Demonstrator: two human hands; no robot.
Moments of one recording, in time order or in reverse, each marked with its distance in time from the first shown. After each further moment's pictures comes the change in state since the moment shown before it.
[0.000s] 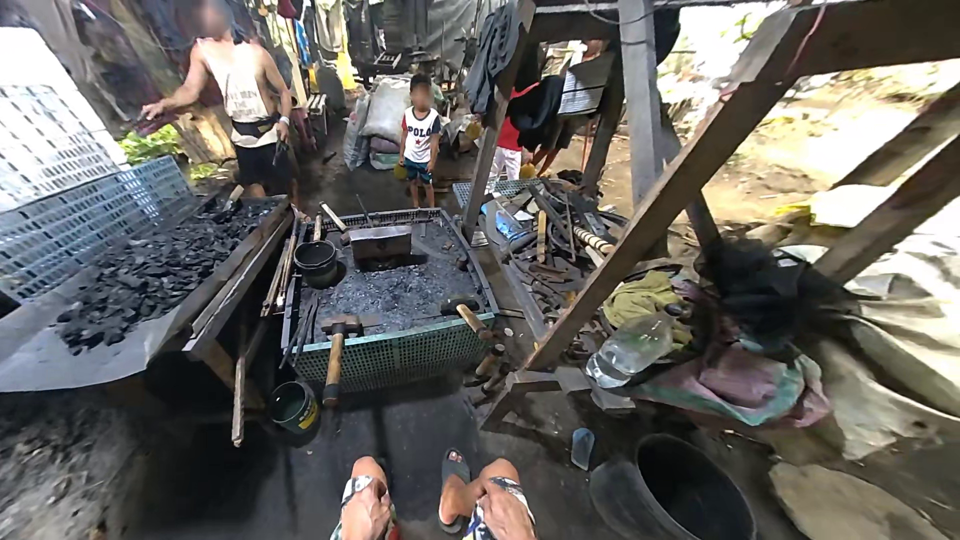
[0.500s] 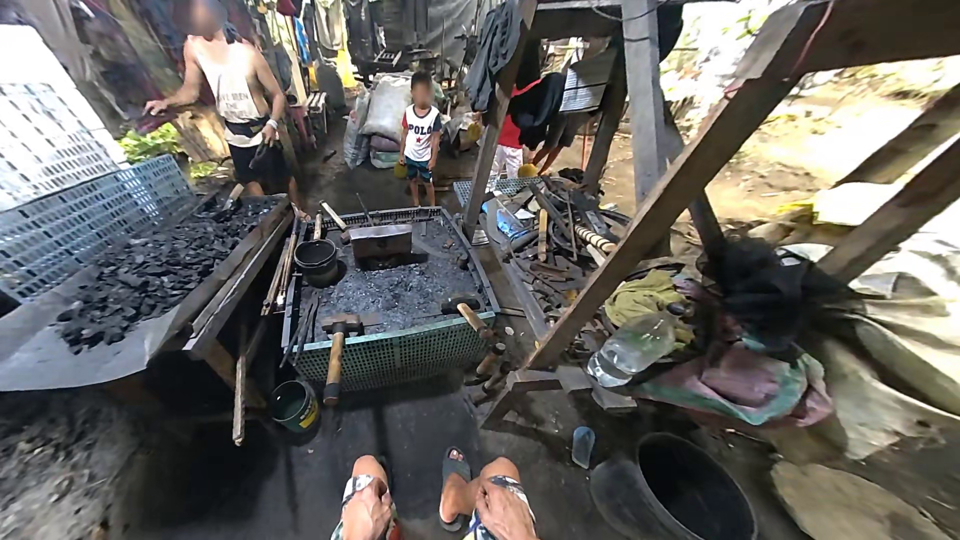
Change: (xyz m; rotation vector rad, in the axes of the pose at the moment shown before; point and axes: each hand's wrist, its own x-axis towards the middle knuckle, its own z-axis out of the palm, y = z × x) left_hand 0.001 -0.001 0.003 0.011 0.021 -0.008; right_hand 0.009 0.002 0.008 -0.072 -0.002 0.010
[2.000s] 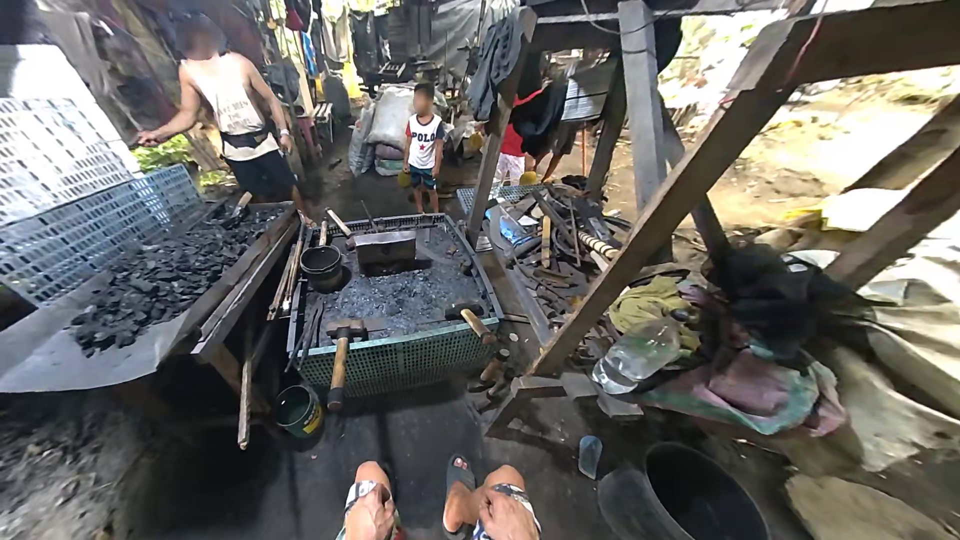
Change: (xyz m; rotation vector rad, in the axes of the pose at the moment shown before) left_hand -0.004 0.001 -0.004 -0.012 -0.017 0.012; right_hand -0.004 -0.002 -0.008 0.019 -0.036 -0.012
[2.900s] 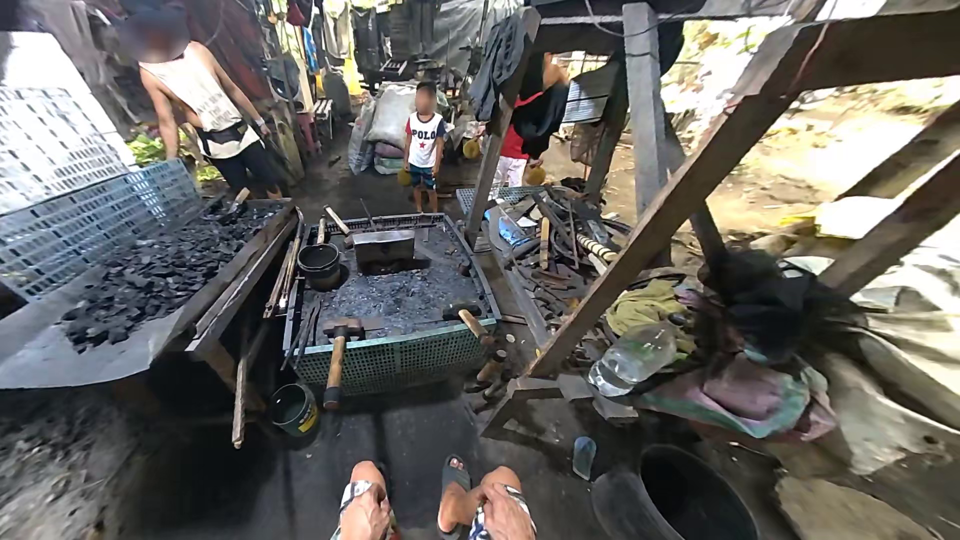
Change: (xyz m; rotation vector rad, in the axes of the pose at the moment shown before) left_hand 0.001 0.002 0.000 -0.001 -0.005 -0.012; right_hand -0.001 0.007 0.004 0.083 0.117 -0.045
